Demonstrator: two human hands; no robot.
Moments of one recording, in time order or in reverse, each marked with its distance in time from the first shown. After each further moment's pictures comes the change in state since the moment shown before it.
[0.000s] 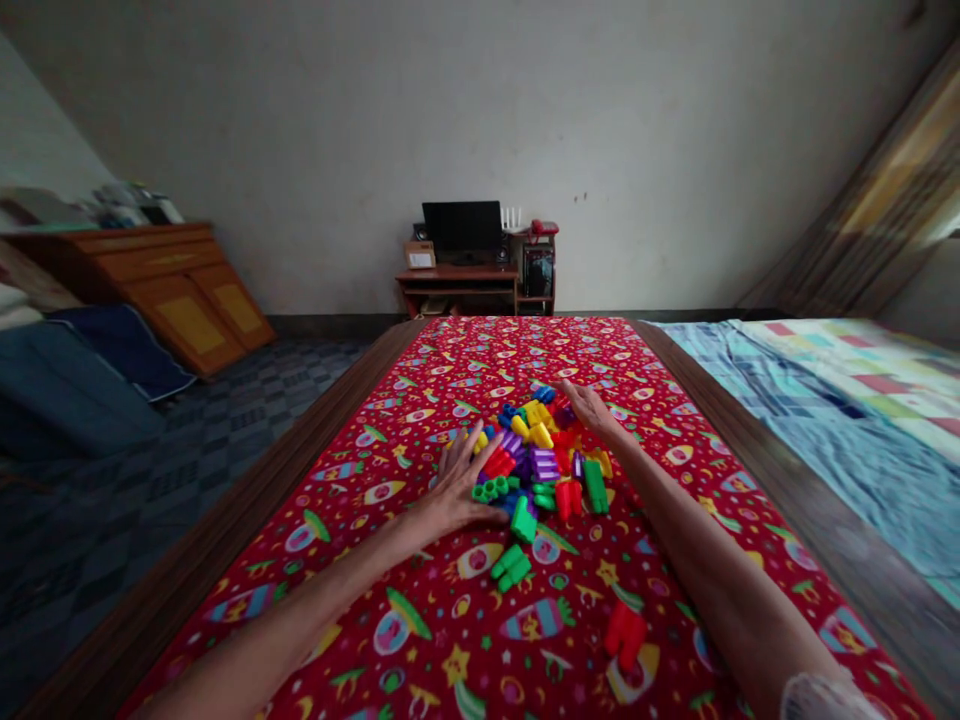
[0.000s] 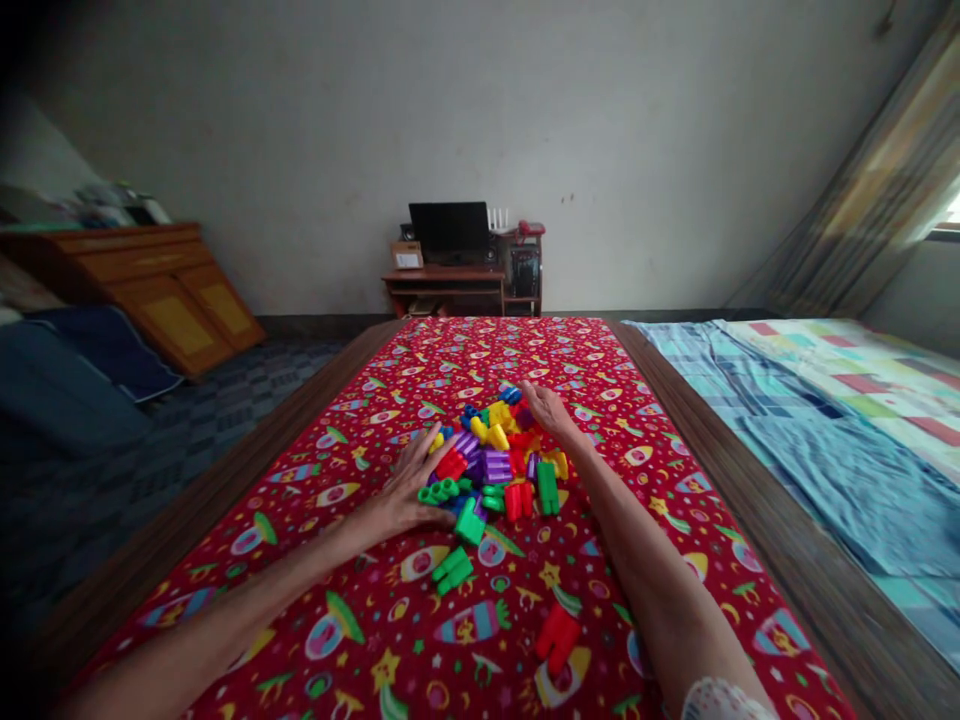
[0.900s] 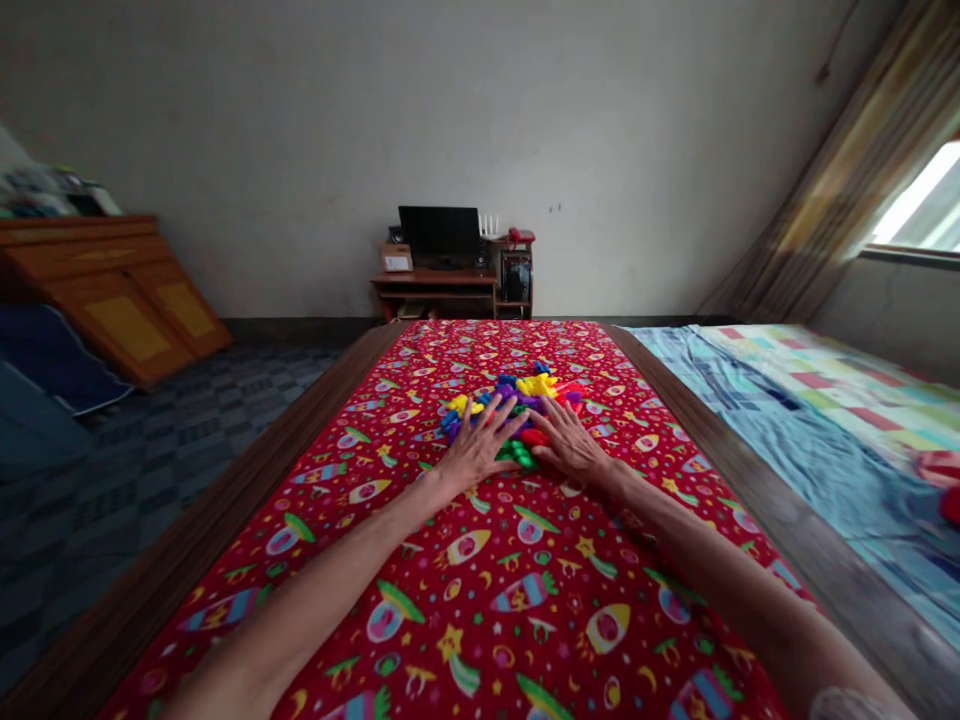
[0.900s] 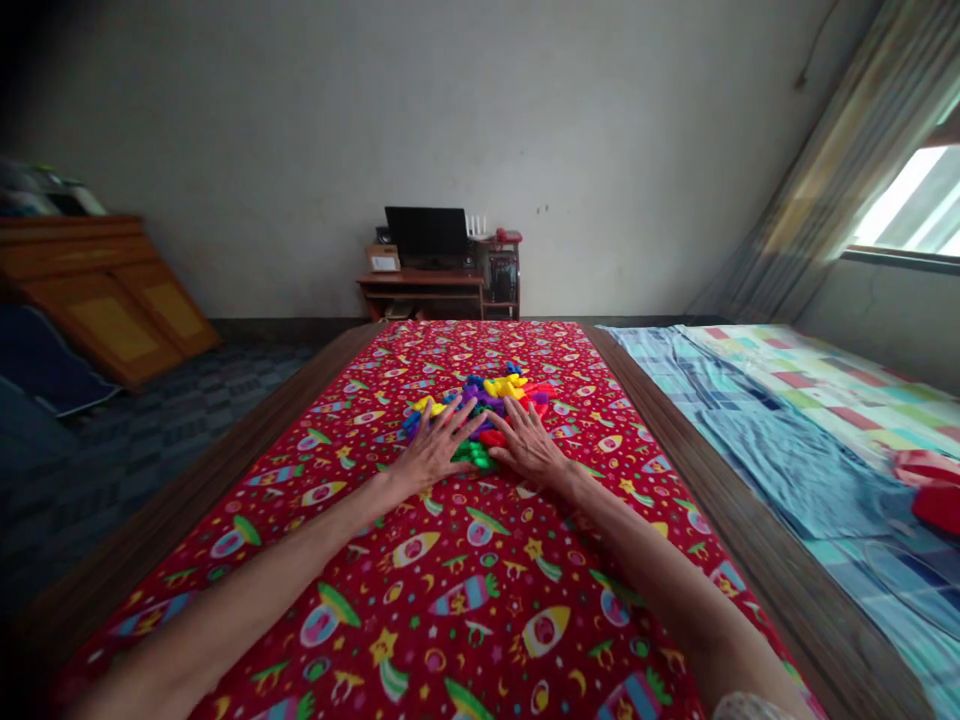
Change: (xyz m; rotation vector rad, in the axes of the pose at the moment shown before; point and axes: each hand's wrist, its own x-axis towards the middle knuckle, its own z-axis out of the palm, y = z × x) left_hand 0.067 0.026 -0.002 0.364 0.100 0.314; right_hand -0.074 -0.002 0.008 -0.576 -0.072 -0.485
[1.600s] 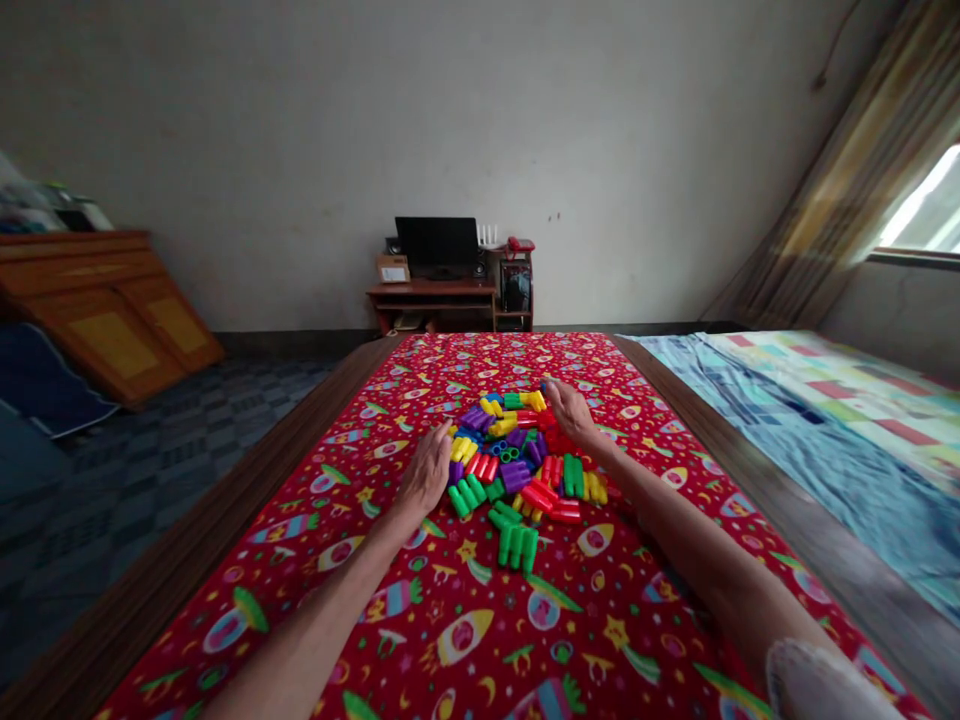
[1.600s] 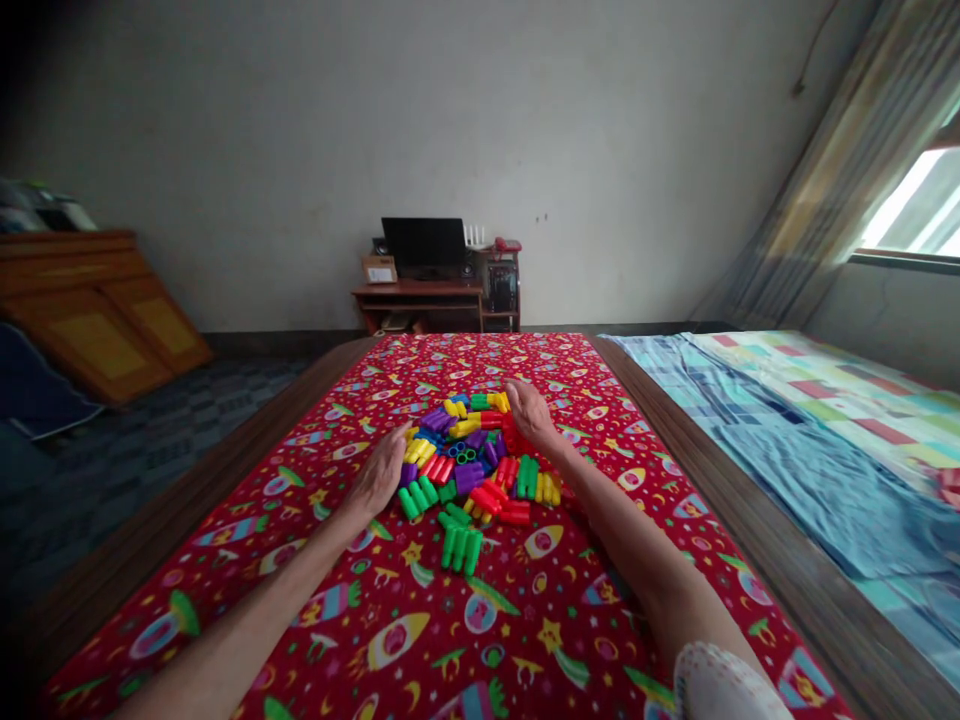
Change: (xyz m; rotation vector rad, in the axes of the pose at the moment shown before) left_hand -0.025 -0.074 0.040 -0.565 0.266 -0.625; right_hand 0.097 0.073 0.026 0.369 0.254 0.447
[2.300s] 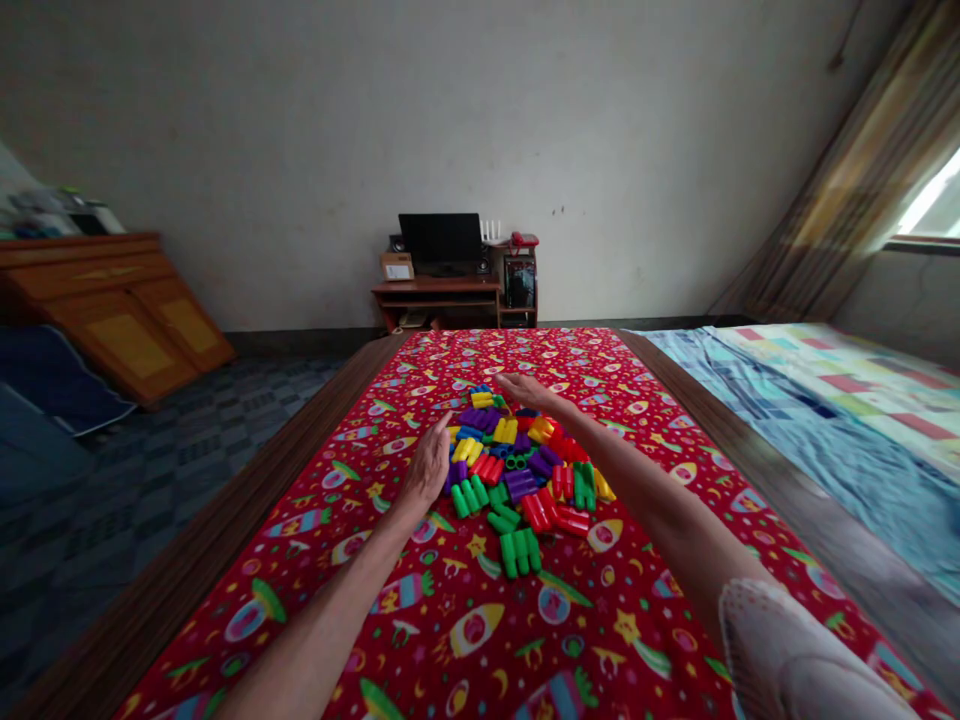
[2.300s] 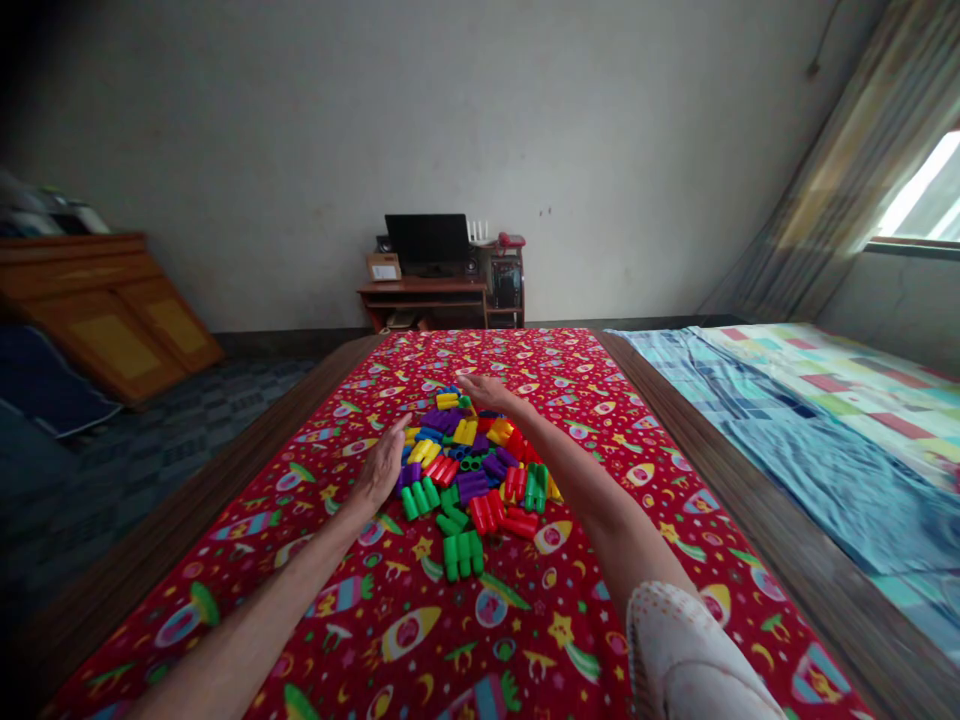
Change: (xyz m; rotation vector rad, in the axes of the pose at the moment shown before) left_hand 0.004 0.001 -0.008 -0.098 0.034 -0.042; right_hand 0.054 -0.050 0.045 0.060 -0.443 -0.029
